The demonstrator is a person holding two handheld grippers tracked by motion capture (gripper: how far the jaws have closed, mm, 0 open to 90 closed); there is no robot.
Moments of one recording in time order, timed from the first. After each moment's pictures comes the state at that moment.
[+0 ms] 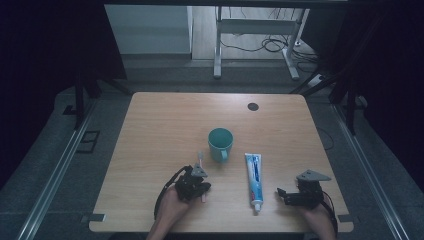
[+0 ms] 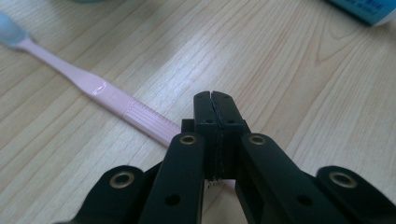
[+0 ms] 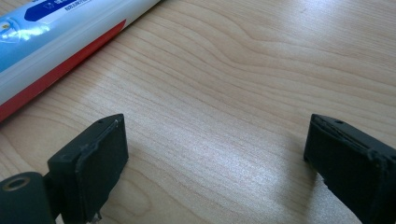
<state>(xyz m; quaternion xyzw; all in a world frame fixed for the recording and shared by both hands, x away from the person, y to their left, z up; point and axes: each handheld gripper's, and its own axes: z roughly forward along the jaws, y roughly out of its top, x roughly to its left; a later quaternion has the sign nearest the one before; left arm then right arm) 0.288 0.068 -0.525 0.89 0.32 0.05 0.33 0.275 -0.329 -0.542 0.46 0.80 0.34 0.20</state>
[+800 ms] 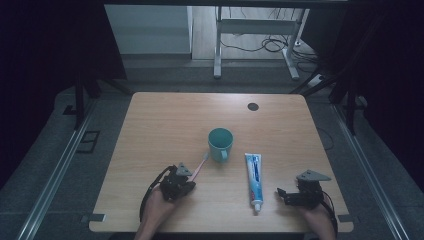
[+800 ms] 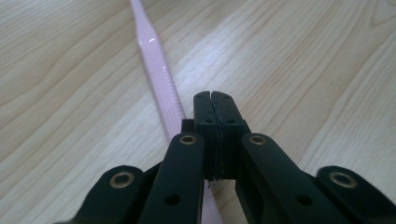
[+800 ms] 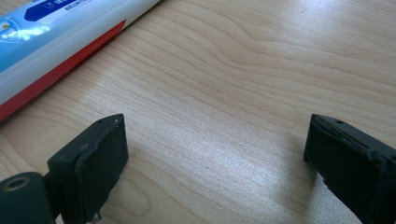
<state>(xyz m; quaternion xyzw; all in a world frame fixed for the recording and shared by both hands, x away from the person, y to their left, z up) 0.286 0.110 -0.524 0.88 0.36 0.07 0.30 0.275 -0.329 -0.542 0.46 0.80 0.34 0.19</state>
